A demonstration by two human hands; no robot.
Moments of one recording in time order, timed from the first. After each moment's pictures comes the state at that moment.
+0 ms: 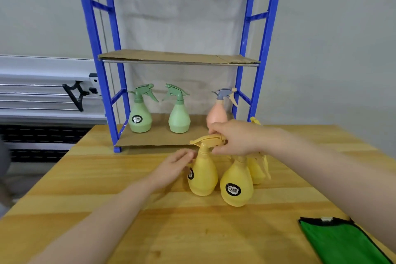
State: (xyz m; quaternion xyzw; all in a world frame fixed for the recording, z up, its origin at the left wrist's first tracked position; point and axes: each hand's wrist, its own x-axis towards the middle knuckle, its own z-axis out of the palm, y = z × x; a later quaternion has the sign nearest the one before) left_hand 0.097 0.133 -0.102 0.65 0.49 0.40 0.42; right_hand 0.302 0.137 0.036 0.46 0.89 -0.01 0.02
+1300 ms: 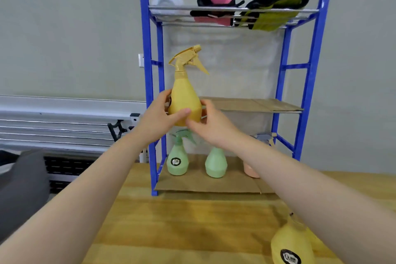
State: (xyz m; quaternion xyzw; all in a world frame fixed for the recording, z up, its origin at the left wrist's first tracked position) left_hand -0.038 0.149 0.114 0.66 0.52 0.53 0.09; right_hand 0.134 0.169 0.116 0.39 0.81 -0.17 -0.39
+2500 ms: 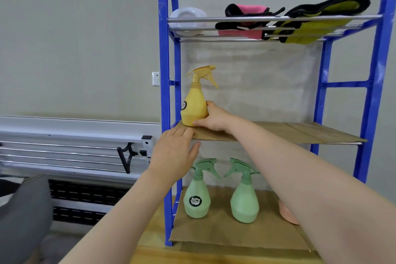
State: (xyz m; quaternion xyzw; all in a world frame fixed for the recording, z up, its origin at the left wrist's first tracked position) left_hand -0.084 0.236 0.086 0.68 0.59 0.32 -0.29; right_hand 0.043 0.335 0.175 0.46 0.83 -0.17 -0.28
